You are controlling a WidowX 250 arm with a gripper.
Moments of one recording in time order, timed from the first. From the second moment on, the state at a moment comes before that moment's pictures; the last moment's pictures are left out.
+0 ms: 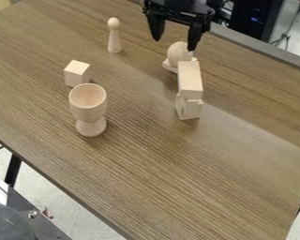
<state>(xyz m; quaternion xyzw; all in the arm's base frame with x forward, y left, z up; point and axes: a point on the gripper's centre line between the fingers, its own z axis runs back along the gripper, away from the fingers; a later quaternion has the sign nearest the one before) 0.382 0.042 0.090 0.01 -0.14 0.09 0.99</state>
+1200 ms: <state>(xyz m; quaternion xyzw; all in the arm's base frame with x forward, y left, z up) 0.393 0.046 0.056 0.01 -0.12 0.08 0.99</state>
